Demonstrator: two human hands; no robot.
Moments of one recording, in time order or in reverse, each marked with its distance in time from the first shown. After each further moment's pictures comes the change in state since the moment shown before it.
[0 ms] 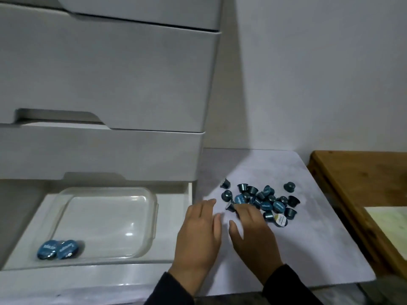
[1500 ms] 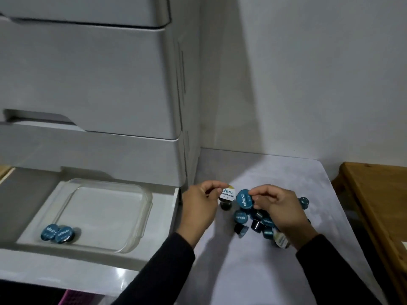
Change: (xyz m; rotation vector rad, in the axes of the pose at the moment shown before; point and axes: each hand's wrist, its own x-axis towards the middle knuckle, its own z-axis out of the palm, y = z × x) left_hand 0.091 0.044 0.044 -0.521 0.116 -0.348; right_hand 0.099 0.083 -0.073 0.949 -0.320 0.384
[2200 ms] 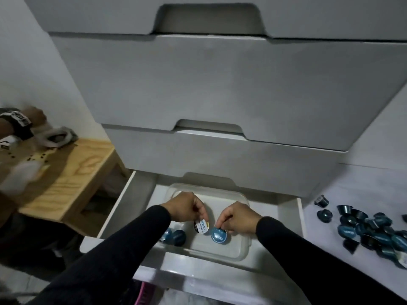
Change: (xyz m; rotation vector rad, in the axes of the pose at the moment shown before) left_hand 0.073 -0.126 -0.322 0.677 -0.676 -0.019; right_hand 0.023 -0.013 0.336 -0.534 -0.628 0.169
